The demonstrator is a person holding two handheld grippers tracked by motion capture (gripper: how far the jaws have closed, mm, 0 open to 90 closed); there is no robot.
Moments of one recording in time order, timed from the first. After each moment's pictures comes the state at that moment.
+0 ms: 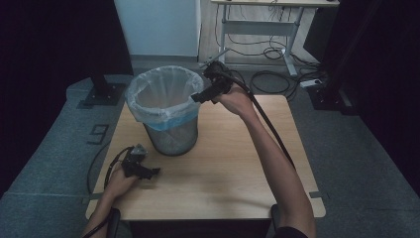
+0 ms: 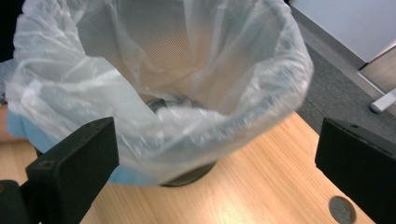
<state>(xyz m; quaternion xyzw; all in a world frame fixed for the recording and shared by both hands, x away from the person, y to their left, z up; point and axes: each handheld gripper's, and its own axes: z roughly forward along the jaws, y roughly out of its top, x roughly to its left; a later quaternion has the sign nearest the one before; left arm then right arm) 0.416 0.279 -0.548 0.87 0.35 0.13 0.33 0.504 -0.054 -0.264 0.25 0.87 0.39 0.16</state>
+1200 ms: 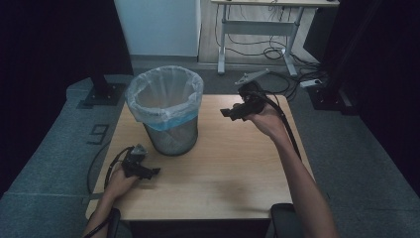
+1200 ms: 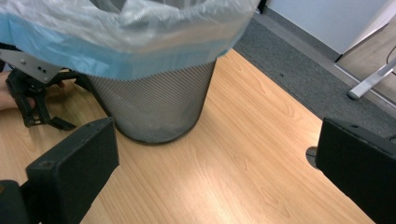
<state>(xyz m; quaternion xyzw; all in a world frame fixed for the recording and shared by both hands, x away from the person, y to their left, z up) 0.415 0.279 -0.548 0.87 0.35 0.13 0.33 0.464 -0.142 -0.298 0.28 0.85 0.41 0.18</state>
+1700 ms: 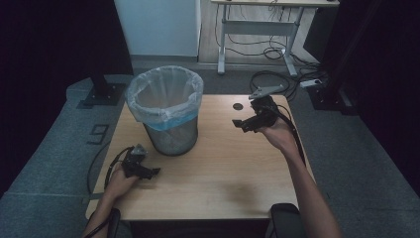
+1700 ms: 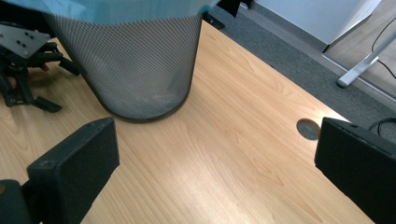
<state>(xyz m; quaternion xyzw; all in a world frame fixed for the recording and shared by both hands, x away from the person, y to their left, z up) 0.415 0.279 -0.548 0.87 0.36 0.13 0.33 0.446 -0.178 -0.333 0.30 0.84 0.41 0.20</state>
